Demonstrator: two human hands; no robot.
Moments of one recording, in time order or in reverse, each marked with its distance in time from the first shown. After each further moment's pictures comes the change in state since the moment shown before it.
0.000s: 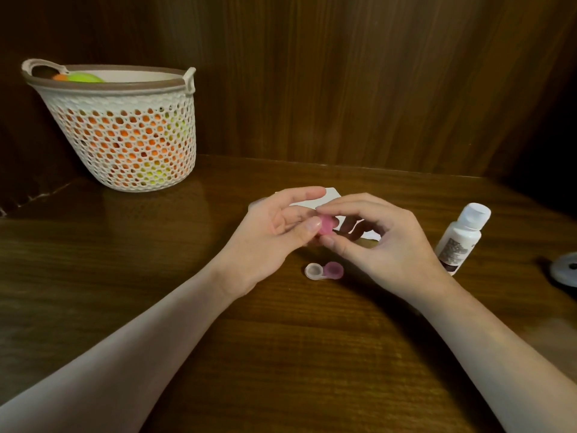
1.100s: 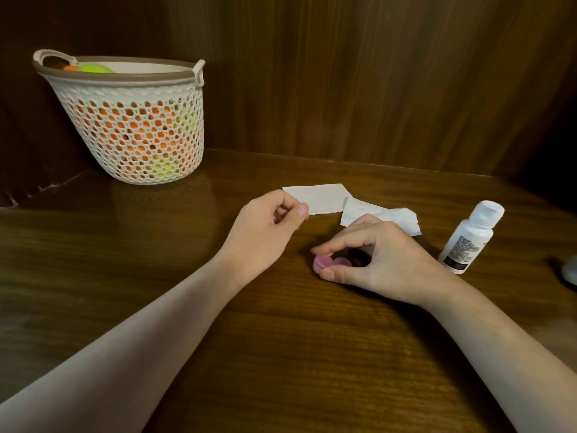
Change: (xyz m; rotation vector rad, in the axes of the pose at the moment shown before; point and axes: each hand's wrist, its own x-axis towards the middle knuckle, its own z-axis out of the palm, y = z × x) left_hand 0.006 -0.004 -0.006 0.390 0.252 -0.110; right_hand 0.000 0.003 0.000 -0.115 -0.412 0.238
